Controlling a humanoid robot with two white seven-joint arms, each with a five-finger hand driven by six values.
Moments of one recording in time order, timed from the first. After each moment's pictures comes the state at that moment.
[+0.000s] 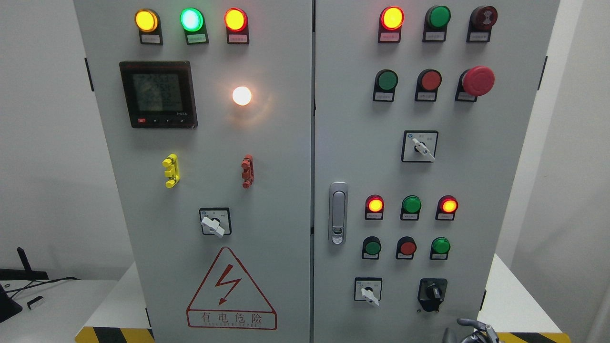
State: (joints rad) left arm -0.04 -0.09 0.10 0.08 0.00 -0.16 0.06; right arm -0.08 0.09 -0.07 -1.64 0.24 -0.06 -0.29
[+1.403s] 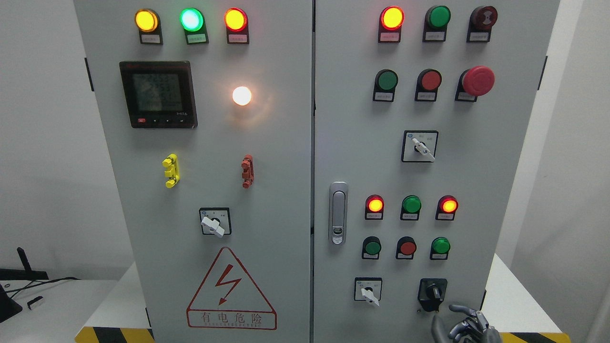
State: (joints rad) left arm -0.04 -0.09 0.10 0.08 0.00 -0.16 0.06; right arm -0.15 0.09 -0.07 -1.58 0.24 -0.05 -0.28
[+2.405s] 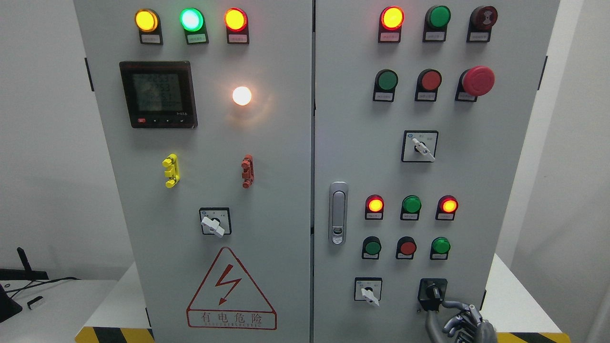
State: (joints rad) left arm -0.04 -0.09 0.10 0.08 0.00 -0.16 0.06; right arm -0.16 0.09 -0.06 -1.57 0.24 -0.06 -0.27
